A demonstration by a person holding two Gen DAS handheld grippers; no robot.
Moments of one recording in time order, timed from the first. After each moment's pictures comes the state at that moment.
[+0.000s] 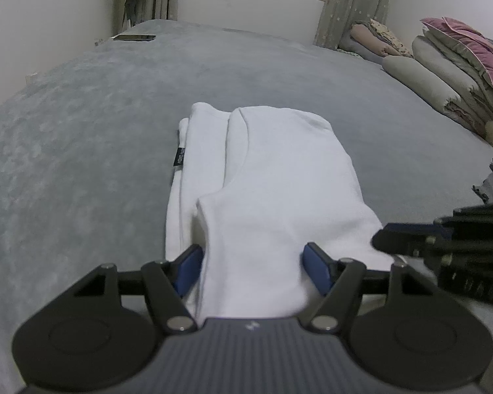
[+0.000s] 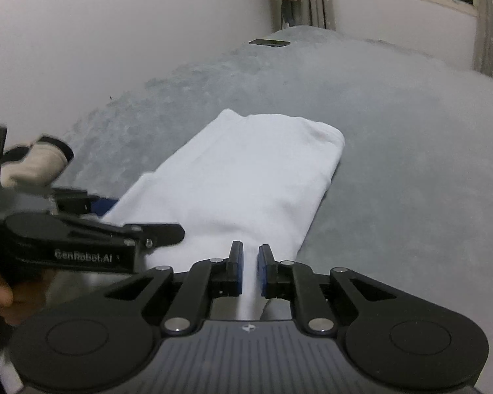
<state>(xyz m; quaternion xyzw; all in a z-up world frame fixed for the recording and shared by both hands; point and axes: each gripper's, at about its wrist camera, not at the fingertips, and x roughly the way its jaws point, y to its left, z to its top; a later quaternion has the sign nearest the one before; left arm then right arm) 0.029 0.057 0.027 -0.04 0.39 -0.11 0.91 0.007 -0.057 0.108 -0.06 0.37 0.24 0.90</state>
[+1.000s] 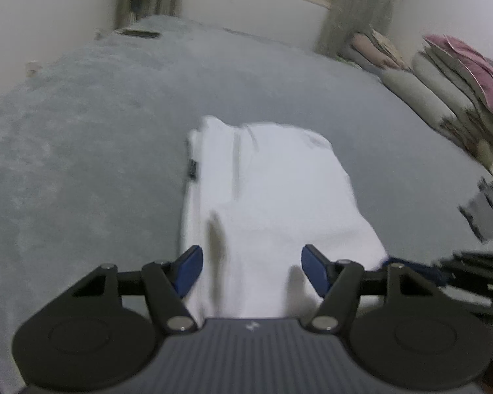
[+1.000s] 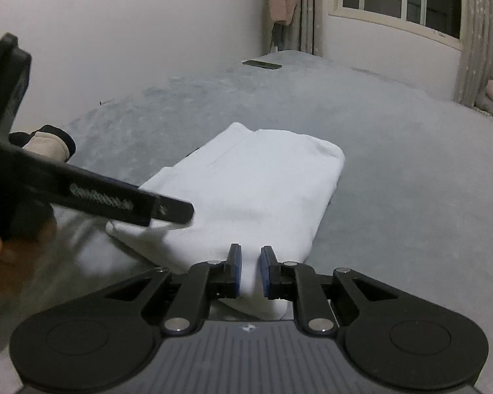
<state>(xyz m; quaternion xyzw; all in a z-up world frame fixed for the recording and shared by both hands) 0.030 0.083 0.051 -0.08 0.39 -0.11 0.91 -0.034 -0.029 0.111 -0.08 0.32 0.21 0.92</state>
